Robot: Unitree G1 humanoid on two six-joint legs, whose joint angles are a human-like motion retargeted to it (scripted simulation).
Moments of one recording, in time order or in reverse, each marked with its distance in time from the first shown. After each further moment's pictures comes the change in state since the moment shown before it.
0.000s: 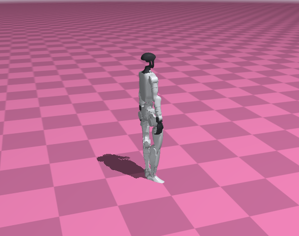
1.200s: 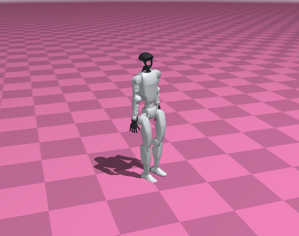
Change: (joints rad) left arm 0.182 -0.180 -0.038 -0.113 0.118 0.001 0.164; right arm 0.051 0.013 0.068 0.055 -0.107 0.052 -0.046; waist 0.116 0.031 0.043; left_leg -0.059 -0.150 -0.987 -0.085 0.197 0.075; right_leg -0.064 0.252 1.086 -0.044 0.157 -0.053
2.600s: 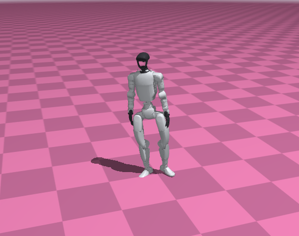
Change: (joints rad) left arm -0.046 0.052 0.018 0.020 -0.029 0.012 -0.094; right arm 0.025 0.005 -0.068 -0.052 0.008 -0.035 -0.013; waist -0.176 -0.050 -0.007; left_leg 0.147 0.234 0.824 0.096 -0.003 -0.109; right_leg 0.085 -0.126 -0.605 -0.082 -0.128 -0.020
